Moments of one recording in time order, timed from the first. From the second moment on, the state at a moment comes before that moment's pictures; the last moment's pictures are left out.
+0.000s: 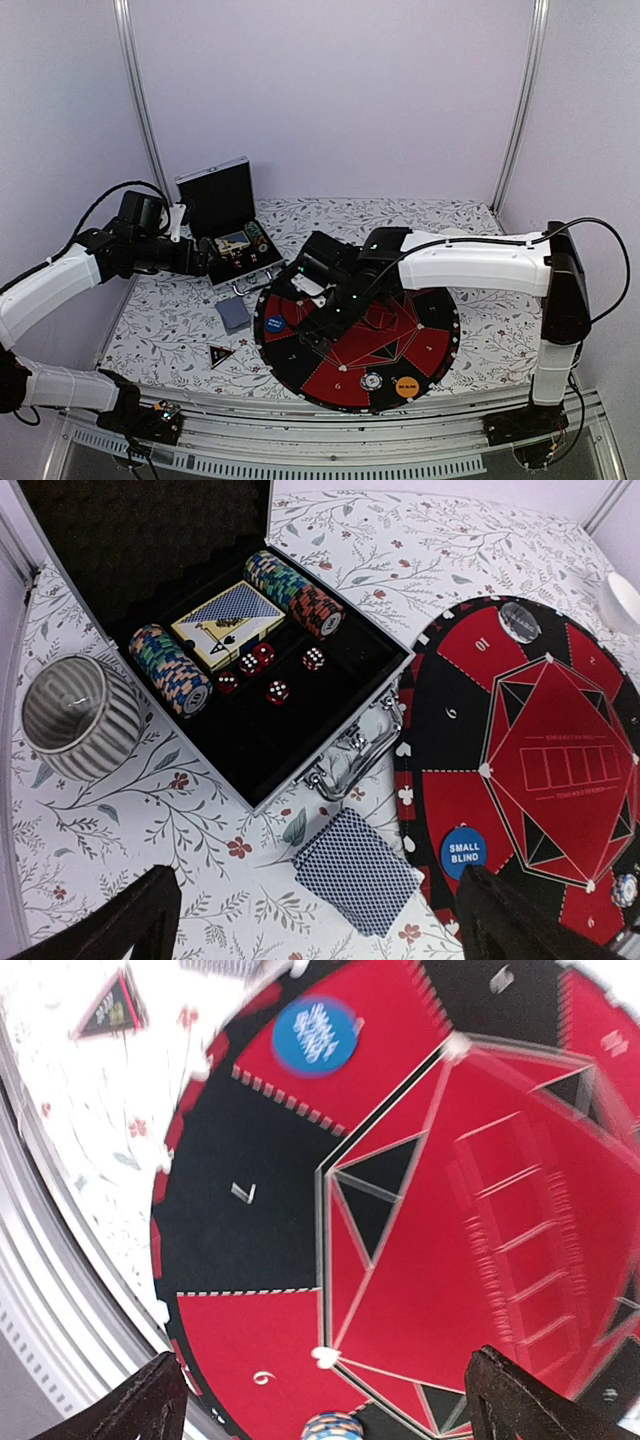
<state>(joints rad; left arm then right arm) -0.35 1.12 0.88 -0.49 0.01 -0.14 1.15 1.96 1.65 -0.88 0.08 0.23</state>
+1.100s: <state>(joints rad) -0.34 1.10 0.87 -0.48 0.01 -0.14 1.20 1.92 1.29 -0.93 -0.01 0.57</state>
